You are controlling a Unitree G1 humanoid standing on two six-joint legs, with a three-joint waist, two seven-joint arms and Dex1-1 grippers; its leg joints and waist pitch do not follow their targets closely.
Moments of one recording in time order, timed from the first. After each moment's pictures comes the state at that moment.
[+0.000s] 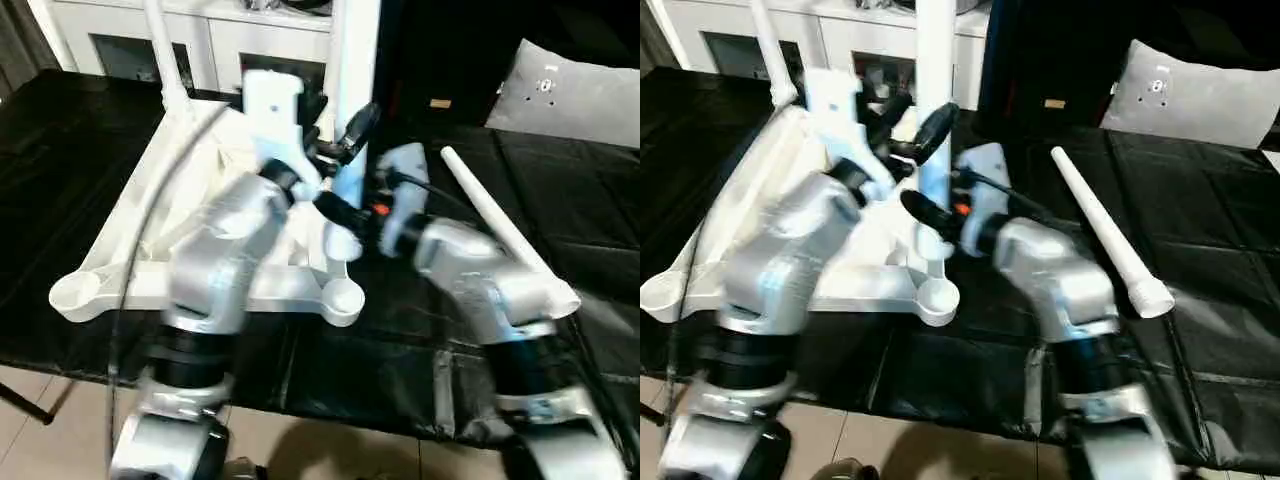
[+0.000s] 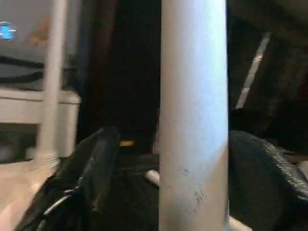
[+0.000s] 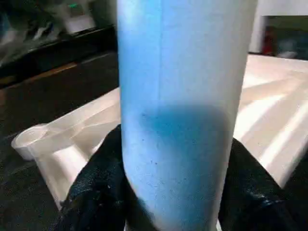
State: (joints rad) left arm -0.65 0.05 -0.02 -0.09 -0.38 0.49 -0.30; right arm -0.57 -0.19 0.08 0.10 0.42 0.60 0.62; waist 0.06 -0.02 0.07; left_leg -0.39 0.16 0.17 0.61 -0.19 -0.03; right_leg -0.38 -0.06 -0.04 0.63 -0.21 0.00
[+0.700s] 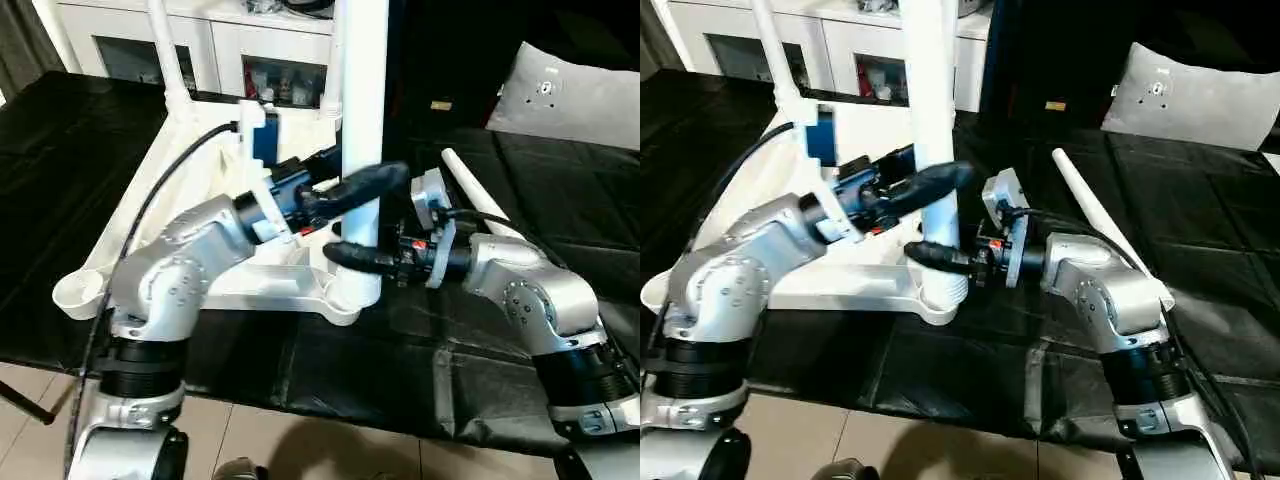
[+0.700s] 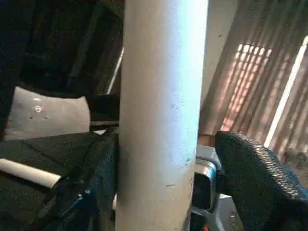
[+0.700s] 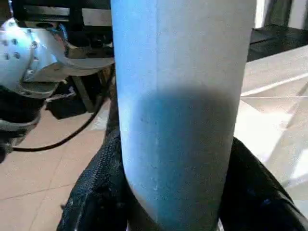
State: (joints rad) left arm -0.58 0.17 0.02 -0.11 -0.74 0.68 -0.78; right arm -0.52 -0.36 0.13 0.08 0.51 0.56 1.09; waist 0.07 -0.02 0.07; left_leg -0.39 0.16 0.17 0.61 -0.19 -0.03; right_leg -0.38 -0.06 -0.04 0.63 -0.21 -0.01
